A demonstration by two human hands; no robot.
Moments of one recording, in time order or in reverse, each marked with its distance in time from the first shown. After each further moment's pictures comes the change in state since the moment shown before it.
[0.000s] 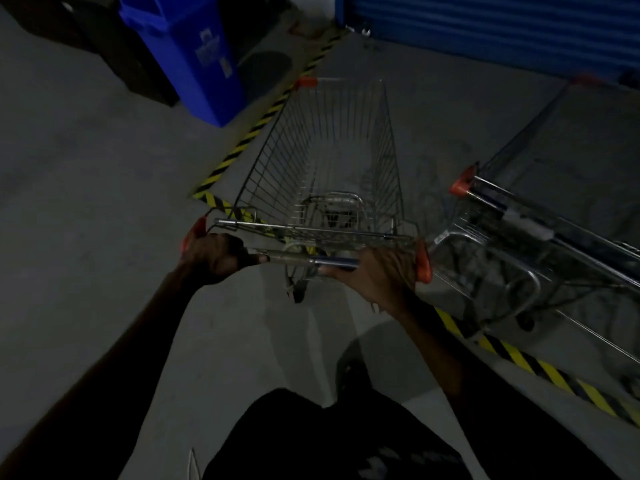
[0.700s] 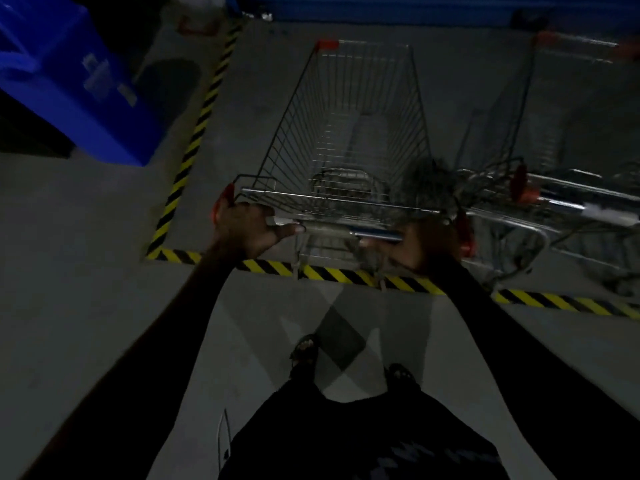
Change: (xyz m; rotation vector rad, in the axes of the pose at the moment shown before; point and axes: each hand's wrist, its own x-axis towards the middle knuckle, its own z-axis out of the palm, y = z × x) left_hand 0.267 -0.096 -0.061 0.131 0.217 0.360; right_hand 0.170 -0.068 0.019 -0.064 0.128 0.291
